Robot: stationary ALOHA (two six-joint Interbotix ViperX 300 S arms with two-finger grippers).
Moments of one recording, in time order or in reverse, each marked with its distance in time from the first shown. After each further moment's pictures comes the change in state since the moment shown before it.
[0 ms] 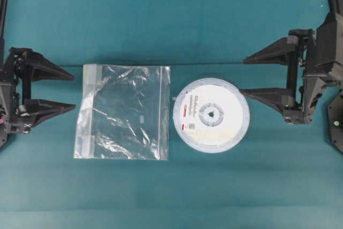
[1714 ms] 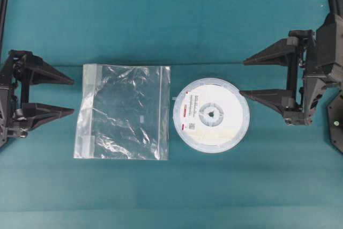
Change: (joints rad) left arm -0.032 -0.011 0.000 0.000 -0.005 0.002; right arm 0.008 0.000 0.000 -0.003 0.006 0.000
